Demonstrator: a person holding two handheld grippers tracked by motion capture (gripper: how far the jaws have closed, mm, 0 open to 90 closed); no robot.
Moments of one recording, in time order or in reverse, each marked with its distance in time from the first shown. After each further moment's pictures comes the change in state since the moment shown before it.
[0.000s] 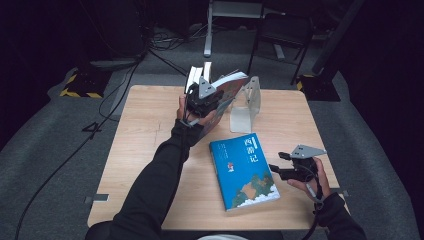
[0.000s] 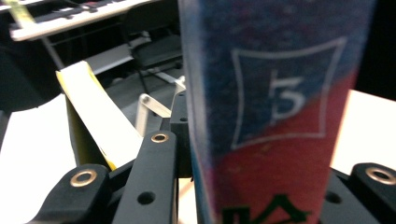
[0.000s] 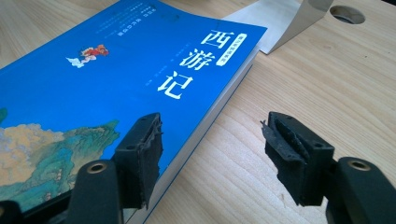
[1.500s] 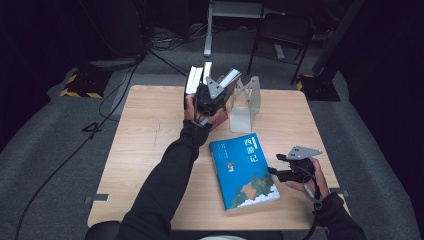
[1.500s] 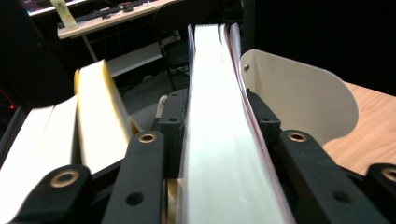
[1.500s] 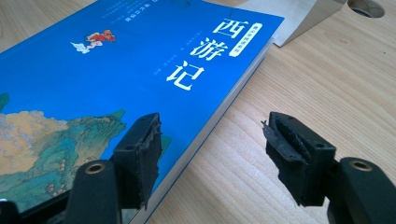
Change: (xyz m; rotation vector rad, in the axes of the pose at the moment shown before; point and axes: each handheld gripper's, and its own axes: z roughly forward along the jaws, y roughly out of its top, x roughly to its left) left arm -0.010 -0.006 0.014 0.012 0.116 -0.006; right arm 0.004 0.000 0.006 0.038 0.022 -0.029
